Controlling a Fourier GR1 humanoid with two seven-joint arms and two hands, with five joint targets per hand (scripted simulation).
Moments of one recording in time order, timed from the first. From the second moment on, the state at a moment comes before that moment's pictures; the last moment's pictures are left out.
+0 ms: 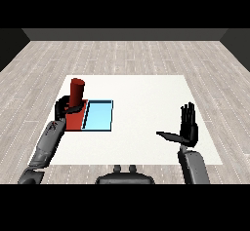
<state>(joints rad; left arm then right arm) -0.45 0.49 -0.11 -1.04 0.16 0.42 -0.04 0.06 -0.21 0.05 -1.90 -0.18 -0.26 -0.22</state>
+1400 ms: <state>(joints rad) -0.76 0.50 -0.08 -0.07 -0.07 0.25 -0.15 -0.08 -0.18 0.04 -1.62 -0.09 -0.23 -0.35</state>
